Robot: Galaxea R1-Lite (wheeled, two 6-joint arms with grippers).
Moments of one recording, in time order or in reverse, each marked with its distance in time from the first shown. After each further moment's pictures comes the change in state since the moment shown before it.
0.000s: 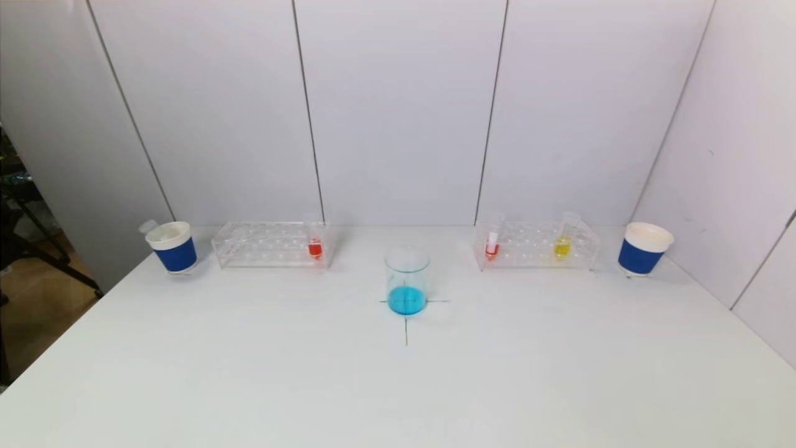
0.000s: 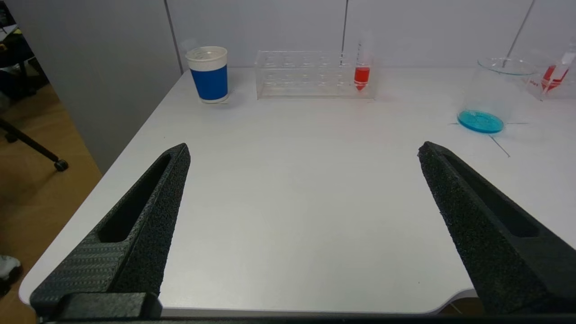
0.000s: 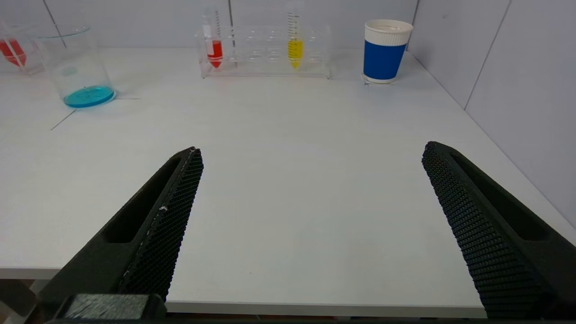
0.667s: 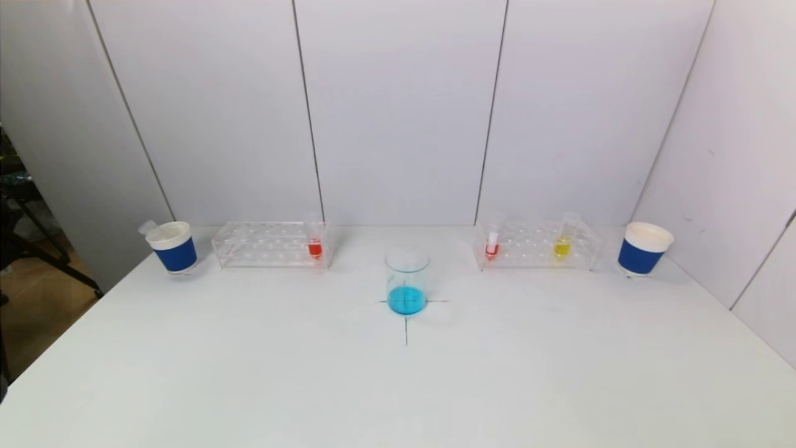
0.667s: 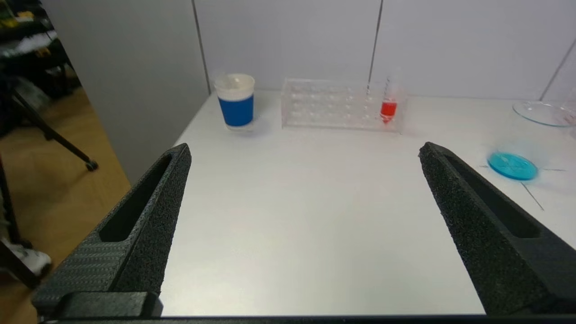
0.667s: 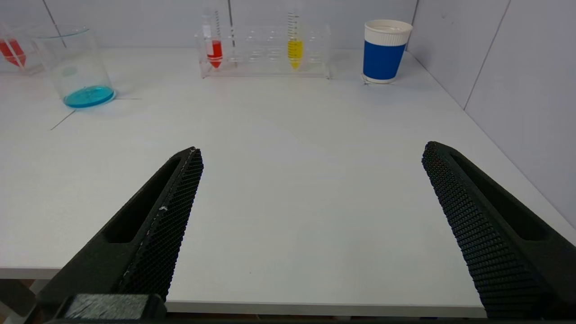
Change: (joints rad) left arm 0.068 0.265 -0.067 -0.205 0.013 0.010; right arm 0.000 0.000 0.000 0.000 0.000 0.000
